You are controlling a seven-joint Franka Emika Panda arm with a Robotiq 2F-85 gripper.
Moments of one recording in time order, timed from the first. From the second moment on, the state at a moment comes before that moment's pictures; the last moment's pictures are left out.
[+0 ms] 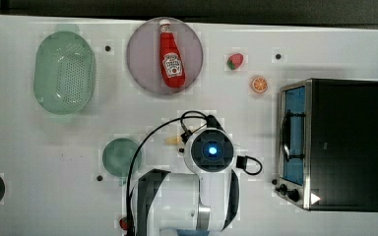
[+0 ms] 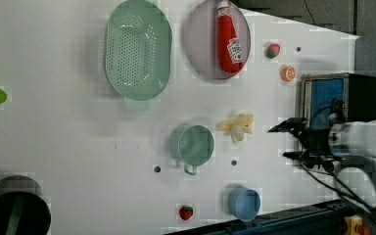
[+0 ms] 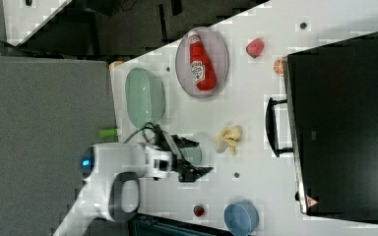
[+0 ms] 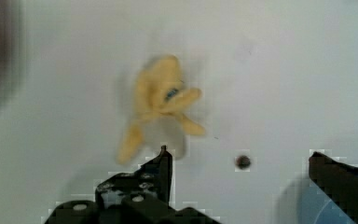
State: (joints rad) arm -0.02 -0.07 -0.02 -2.53 0.01 0.76 0.13
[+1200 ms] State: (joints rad) arm 0.00 0.39 0.03 -2.51 -0.01 1.22 0.14
